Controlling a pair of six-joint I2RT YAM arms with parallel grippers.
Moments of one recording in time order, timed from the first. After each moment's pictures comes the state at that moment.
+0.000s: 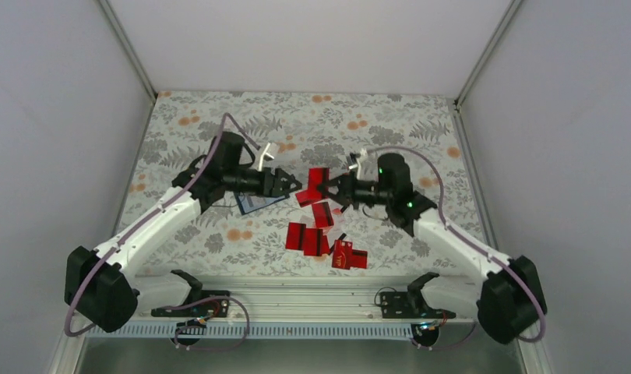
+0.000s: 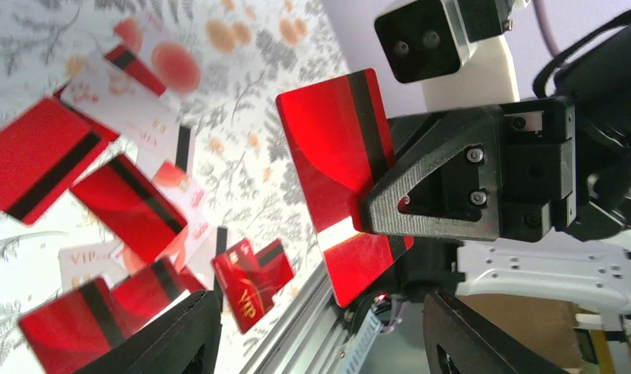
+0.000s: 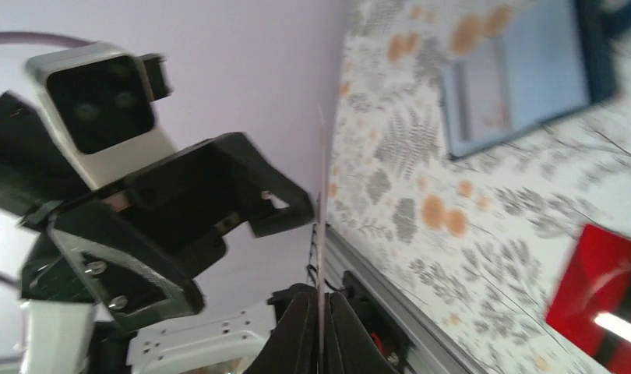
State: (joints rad) left arm -0.54 1.21 0.96 -0.43 0.74 -0.57; right arm 0.53 1.07 0.62 0.05 -0.73 1.13
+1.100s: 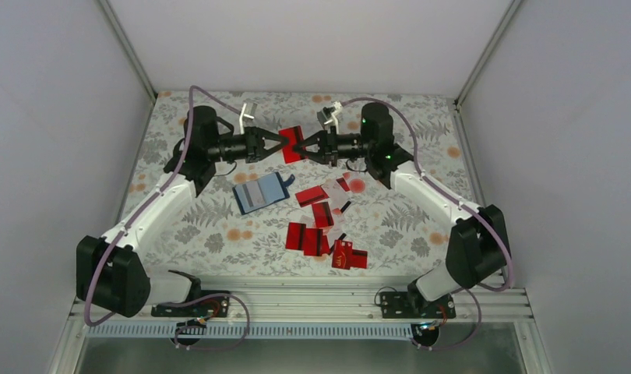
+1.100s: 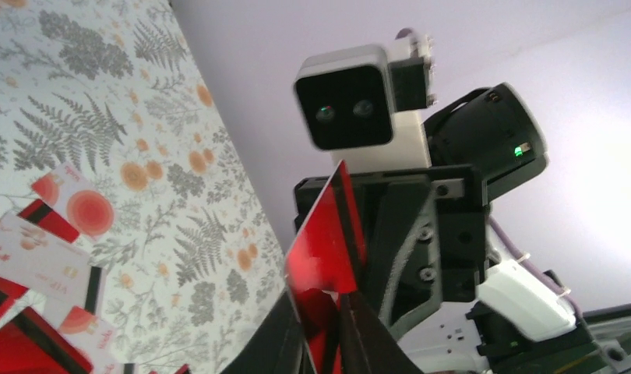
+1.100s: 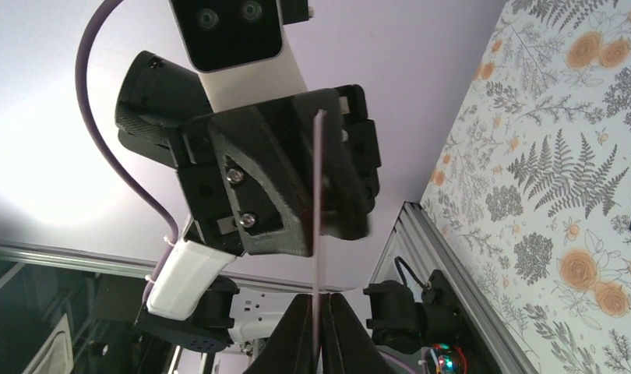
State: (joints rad) left arm -0.31 1.29 1.02 0.05 0.99 -0.94; right arm 0.51 1.52 1.17 0.20 -1.10 1.16
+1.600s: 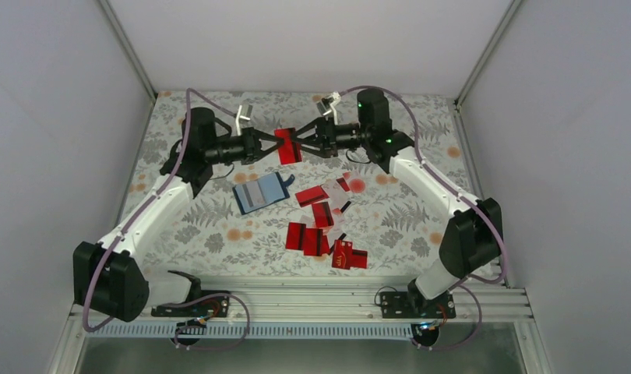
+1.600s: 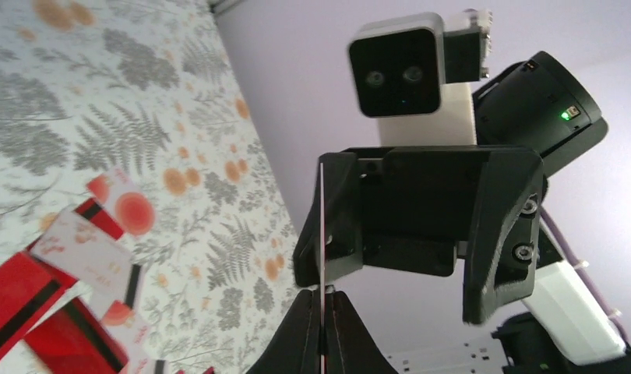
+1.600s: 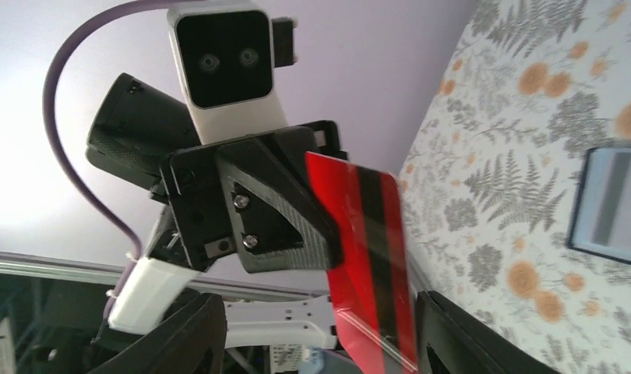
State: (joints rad) left arm -0.30 1.28 1.02 0.01 0.93 -0.92; right arm 0.49 1.59 1.35 -0.08 -1.09 0.96
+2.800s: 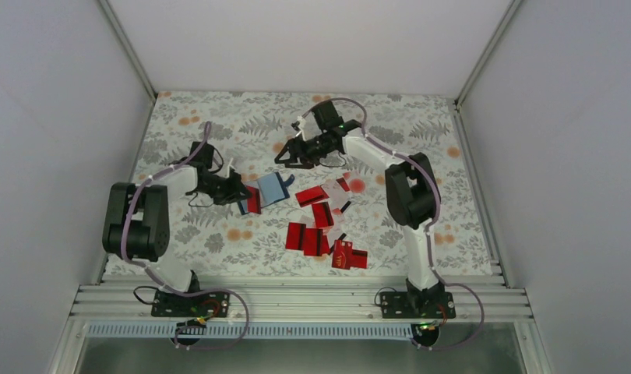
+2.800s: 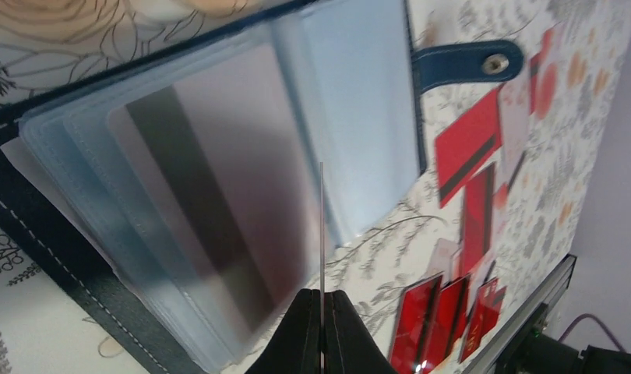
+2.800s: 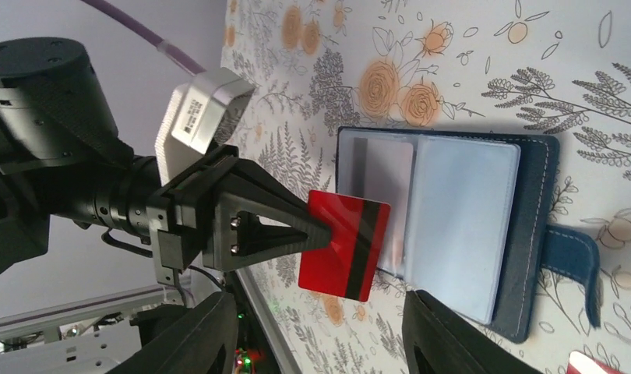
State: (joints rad) left arm -0.06 1.62 0.89 -0.52 0.71 -0.30; right arm 0.53 2.13 1.71 -0.56 -0.90 0.49
